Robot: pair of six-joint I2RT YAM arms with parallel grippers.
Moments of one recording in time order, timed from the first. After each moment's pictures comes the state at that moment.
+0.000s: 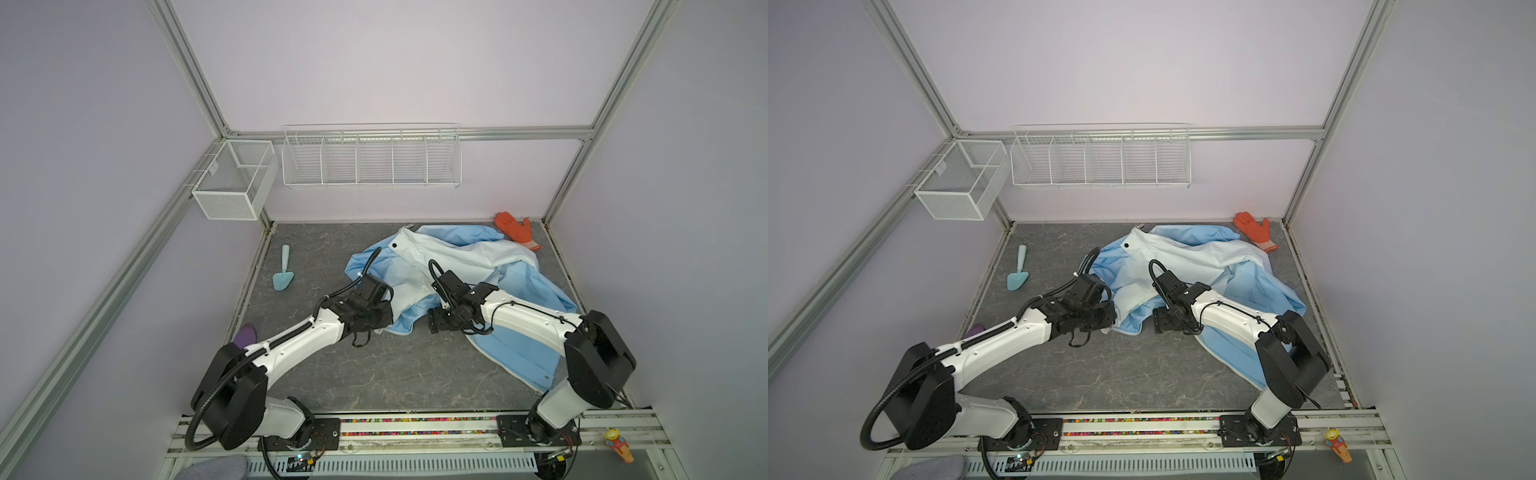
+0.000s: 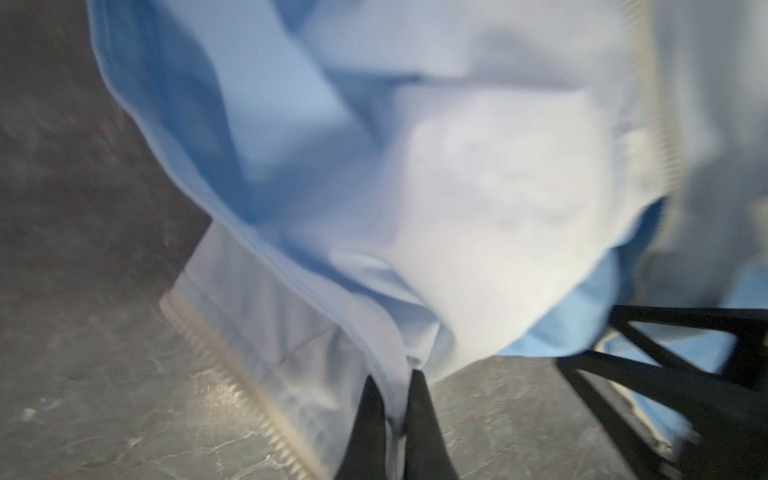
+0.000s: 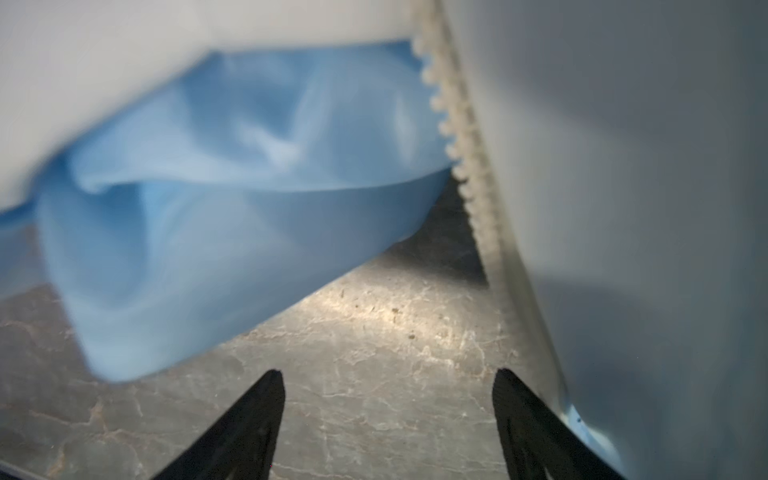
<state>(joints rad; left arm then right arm) -0.72 1.36 0.97 -0.51 0.01 -0.76 0.71 1.63 1.09 -0.71 0.01 0.54</state>
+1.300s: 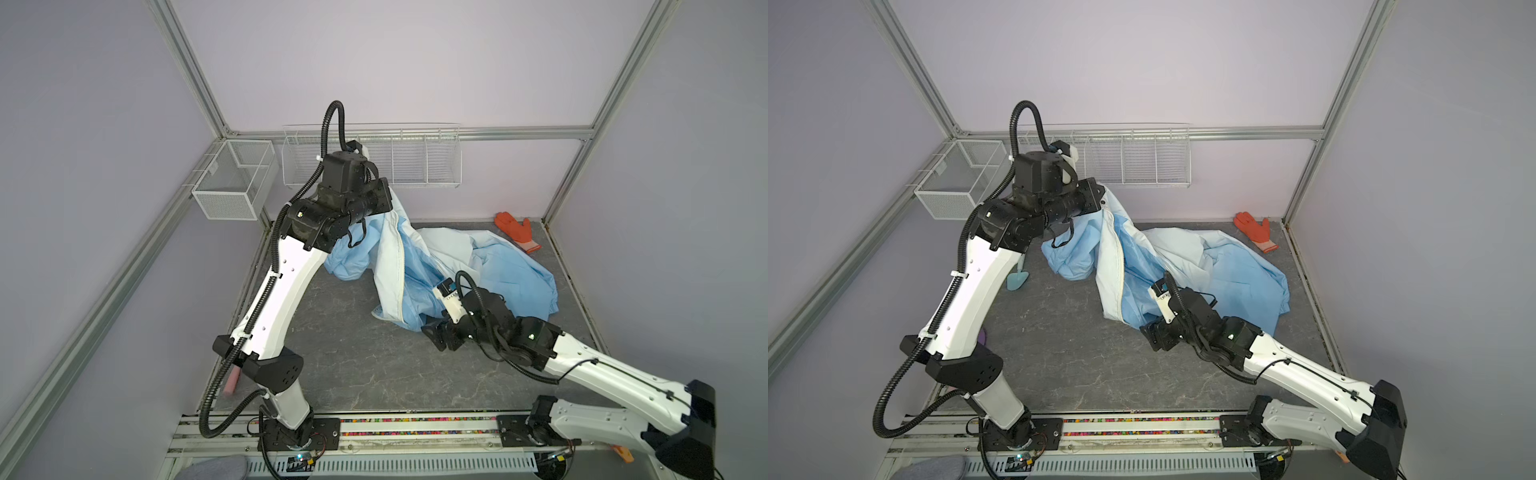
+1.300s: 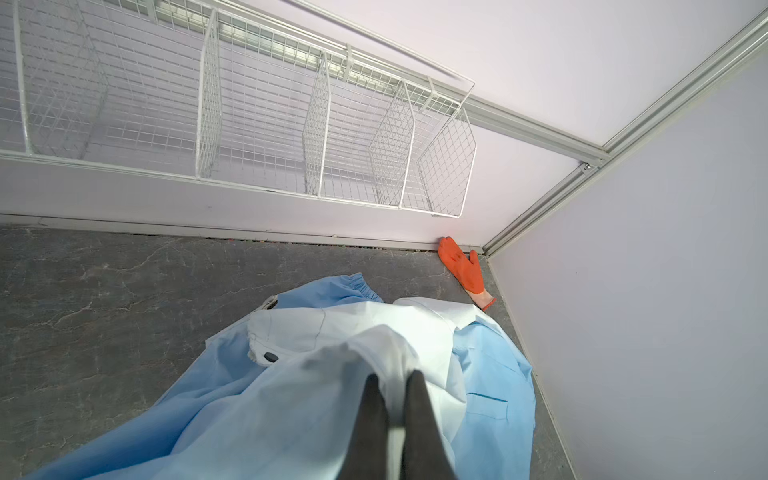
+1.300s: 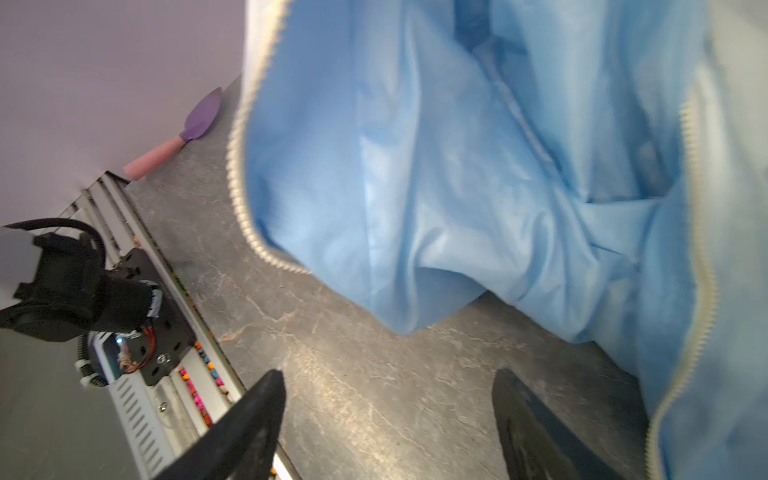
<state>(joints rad) -0.61 1.74 2.31 -0.94 -0.08 -0.51 0.98 1.10 0.91 -0.49 0.02 0.31</state>
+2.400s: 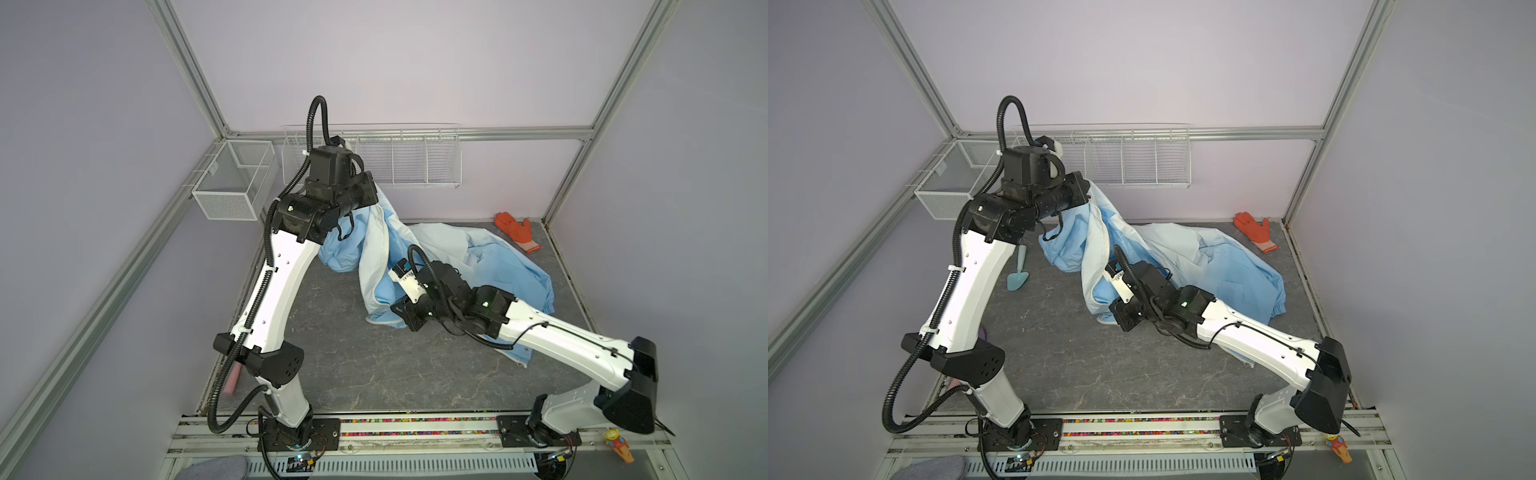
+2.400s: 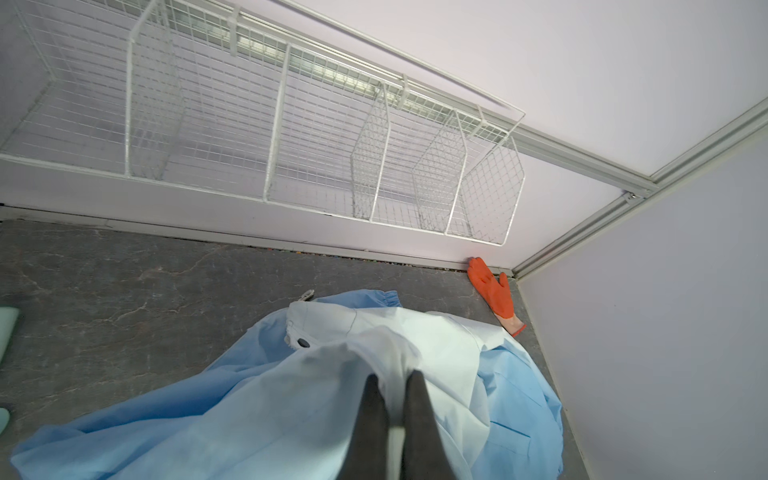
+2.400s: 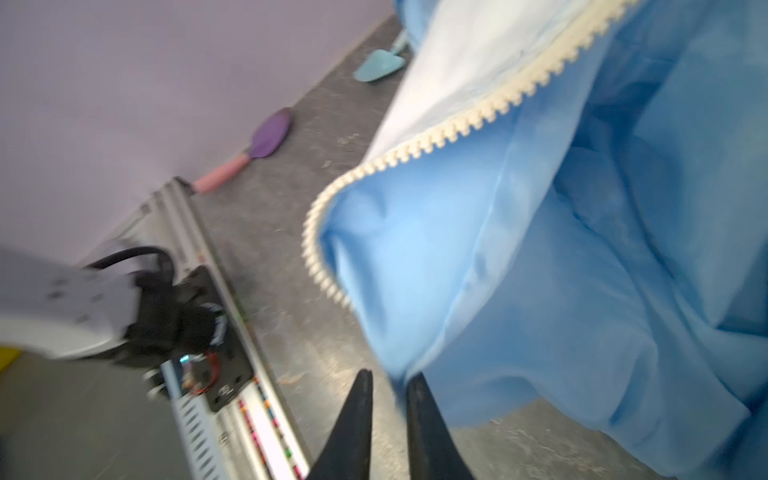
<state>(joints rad) -0.50 1.76 2.32 -0.95 -0.09 -0.49 1.00 1.42 1.34 -0.59 -0.16 0.26</state>
